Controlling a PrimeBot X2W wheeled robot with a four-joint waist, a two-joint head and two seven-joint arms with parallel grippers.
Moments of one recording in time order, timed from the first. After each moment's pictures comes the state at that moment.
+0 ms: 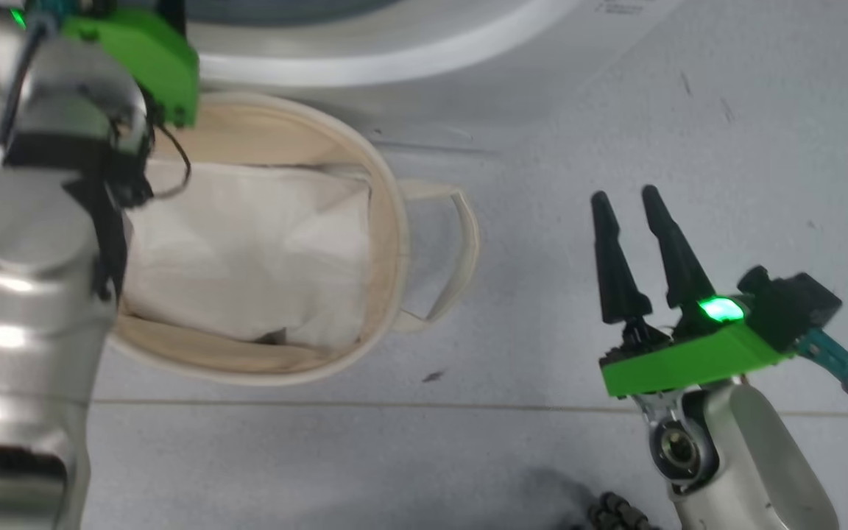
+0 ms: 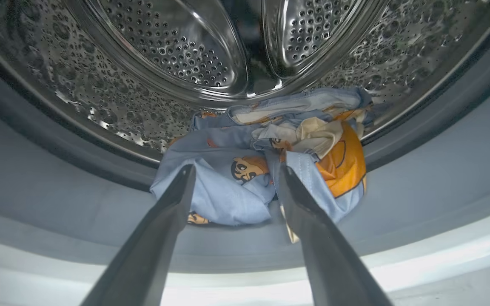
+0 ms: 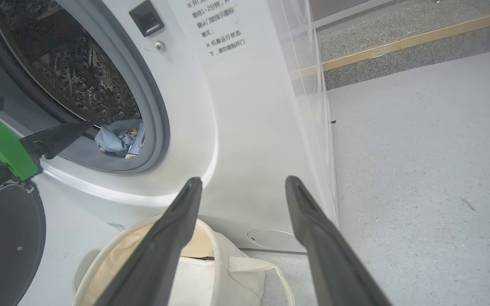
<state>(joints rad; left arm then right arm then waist) -1.14 0.19 -0.24 0.74 -0.06 0.07 0.03 -0.33 -0.05 0.21 0.10 0.48 0.13 -0.25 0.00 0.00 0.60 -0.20</state>
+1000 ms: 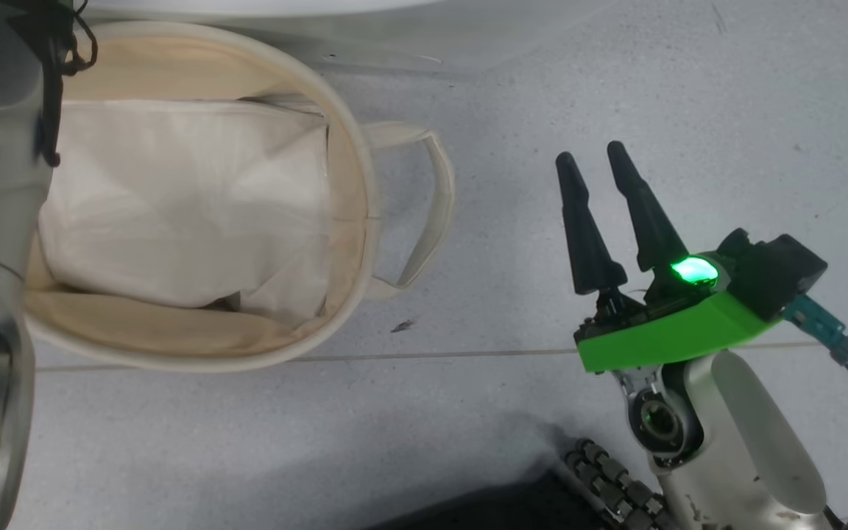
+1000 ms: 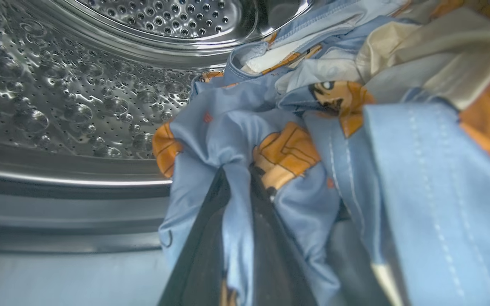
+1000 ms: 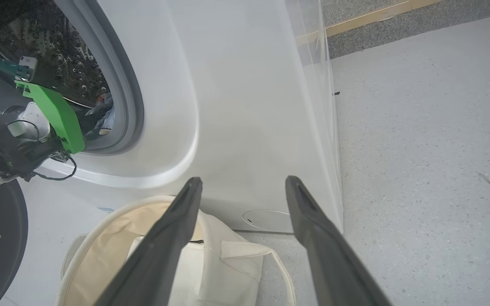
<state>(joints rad) -1.56 0.19 -0.39 1.18 0.13 0.17 0.06 -0.42 -0.05 0.29 0.08 0.52 0.13 -0.25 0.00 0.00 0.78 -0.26</state>
